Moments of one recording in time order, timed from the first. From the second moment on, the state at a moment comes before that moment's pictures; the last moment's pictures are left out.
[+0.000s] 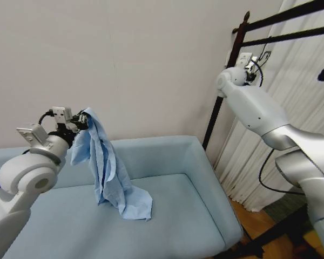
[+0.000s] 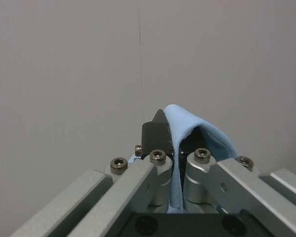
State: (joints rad) left arm 0.77 -0.63 -0.59 -2.24 -1.04 0.43 -0.42; right arm 0.54 0.97 -0.50 1.05 1.22 -0.38 1.15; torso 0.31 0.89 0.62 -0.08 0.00
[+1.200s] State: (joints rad) left arm 0.49 -0.34 -0.45 -1.97 -1.44 0.43 -0.14; right arm -0.04 0.27 -0.07 2.03 1.57 -0.56 -0.03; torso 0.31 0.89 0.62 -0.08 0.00
